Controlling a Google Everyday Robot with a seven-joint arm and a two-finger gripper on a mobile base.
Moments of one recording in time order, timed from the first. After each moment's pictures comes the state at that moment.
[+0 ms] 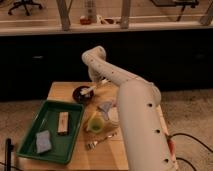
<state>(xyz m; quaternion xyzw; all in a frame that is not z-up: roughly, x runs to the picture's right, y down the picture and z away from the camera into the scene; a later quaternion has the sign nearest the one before) -0.052 -0.012 0.939 -0.29 -0.09 -0.26 0.92</state>
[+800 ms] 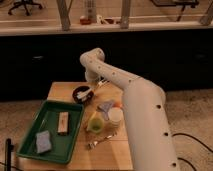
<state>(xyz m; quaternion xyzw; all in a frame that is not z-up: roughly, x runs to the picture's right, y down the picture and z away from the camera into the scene) -0.066 0.005 0.916 -0.29 -0.15 -0.30 0.90</state>
